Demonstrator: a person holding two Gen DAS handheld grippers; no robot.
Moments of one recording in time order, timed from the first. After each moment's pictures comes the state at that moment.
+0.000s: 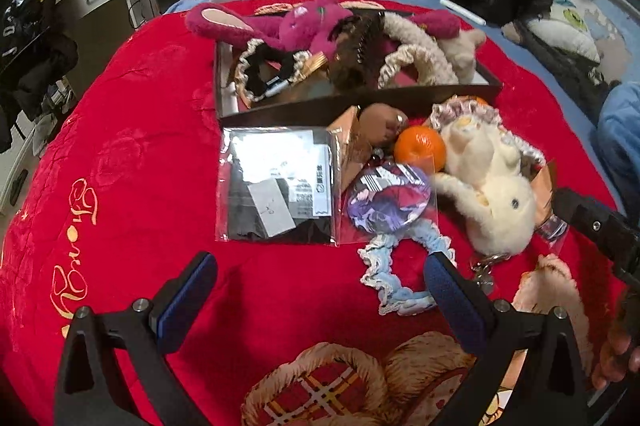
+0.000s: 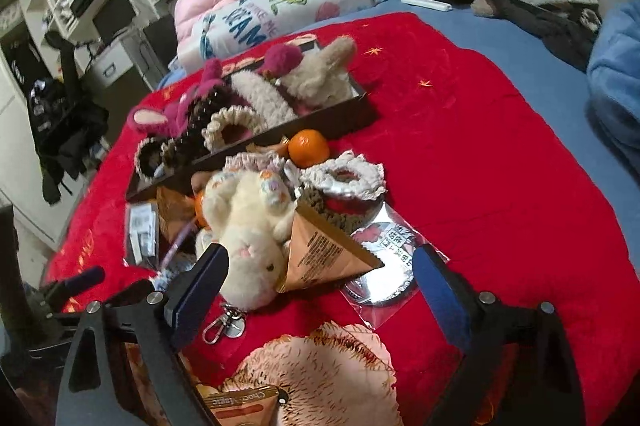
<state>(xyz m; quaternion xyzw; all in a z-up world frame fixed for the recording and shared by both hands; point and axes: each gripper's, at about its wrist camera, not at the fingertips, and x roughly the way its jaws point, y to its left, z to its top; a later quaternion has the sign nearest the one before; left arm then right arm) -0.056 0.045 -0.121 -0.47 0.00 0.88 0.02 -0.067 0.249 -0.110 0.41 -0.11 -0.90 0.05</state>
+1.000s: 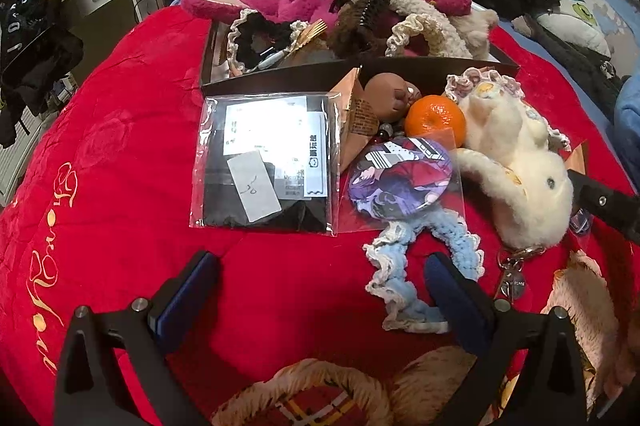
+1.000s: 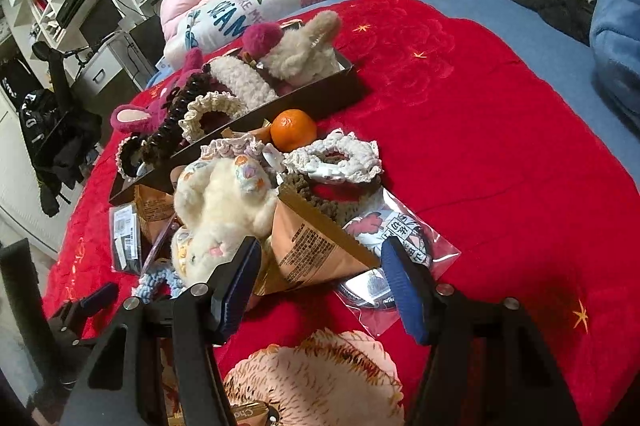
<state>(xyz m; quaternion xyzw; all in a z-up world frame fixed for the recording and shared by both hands) -0.058 0.055 -0.157 -0.47 0.00 0.88 0.00 -0.078 0.256 -0.134 0.43 -0.15 -0.89 0.03</state>
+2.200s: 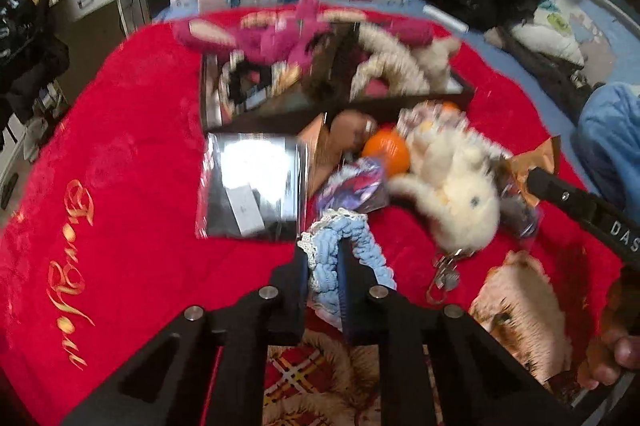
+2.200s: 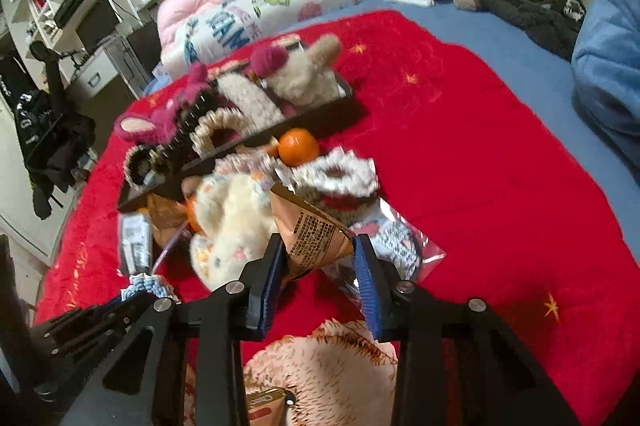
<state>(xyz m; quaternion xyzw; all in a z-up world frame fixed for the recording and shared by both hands) -0.038 0.052 -0.101 -0.45 -0.01 0.89 0.05 -0.061 0.253 -0.098 0.40 -0.14 -0.90 0.02</state>
